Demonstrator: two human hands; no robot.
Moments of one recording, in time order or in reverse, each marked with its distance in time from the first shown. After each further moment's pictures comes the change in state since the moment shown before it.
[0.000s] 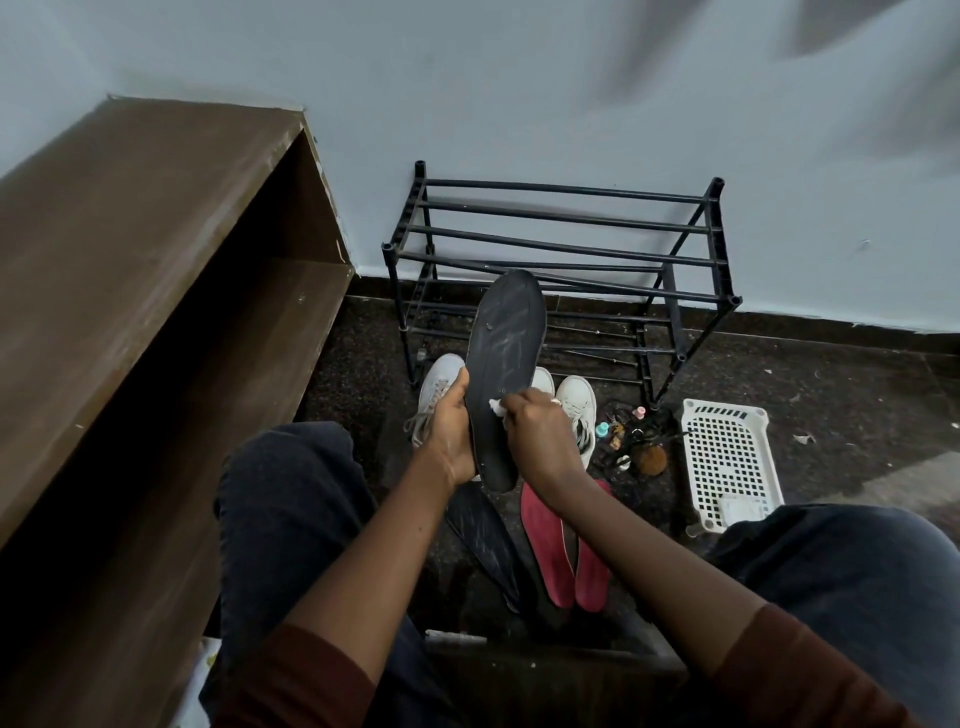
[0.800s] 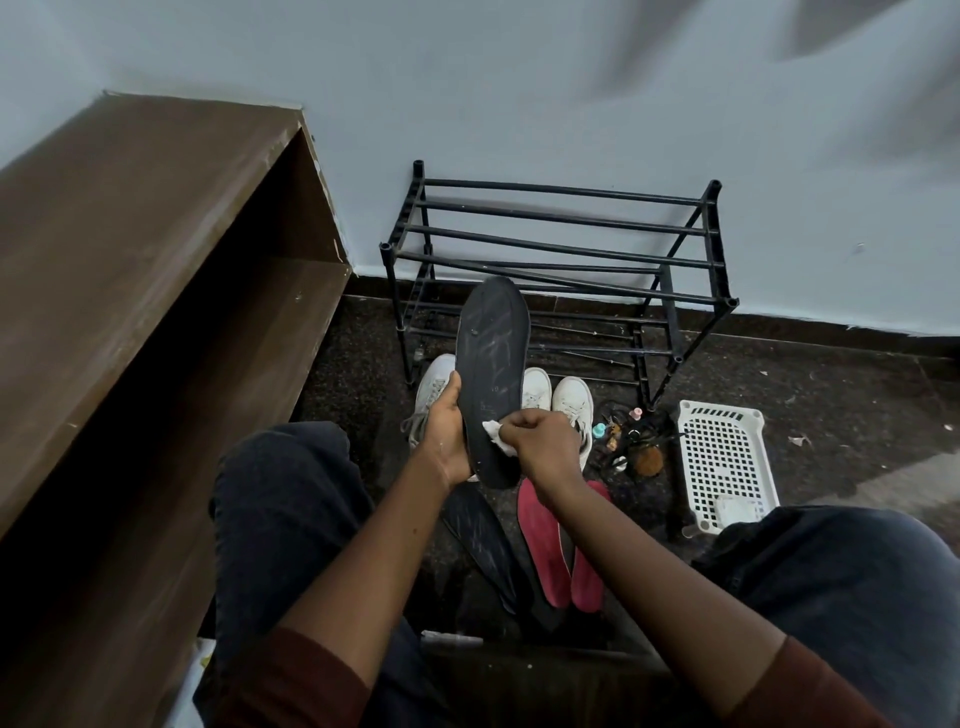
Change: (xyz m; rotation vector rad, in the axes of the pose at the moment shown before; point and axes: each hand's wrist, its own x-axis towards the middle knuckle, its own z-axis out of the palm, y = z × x) left_hand 0.002 0.000 -0.003 -0.023 -0.016 0.000; right_hand -0.008 -0.007 -0.009 0.626 -0.103 0.642
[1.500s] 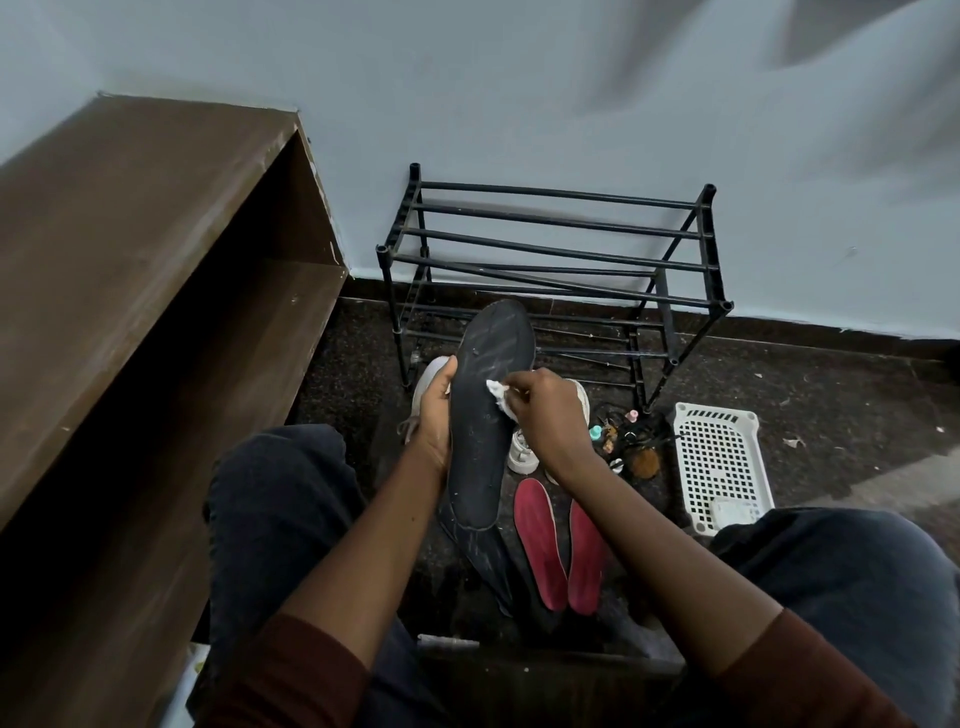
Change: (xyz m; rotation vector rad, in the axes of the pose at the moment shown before) left_hand 0.010 0.013 0.001 0.028 -0.022 0.110; right_hand 0.019 -0.024 -0.016 -0.548 0.073 -0.474
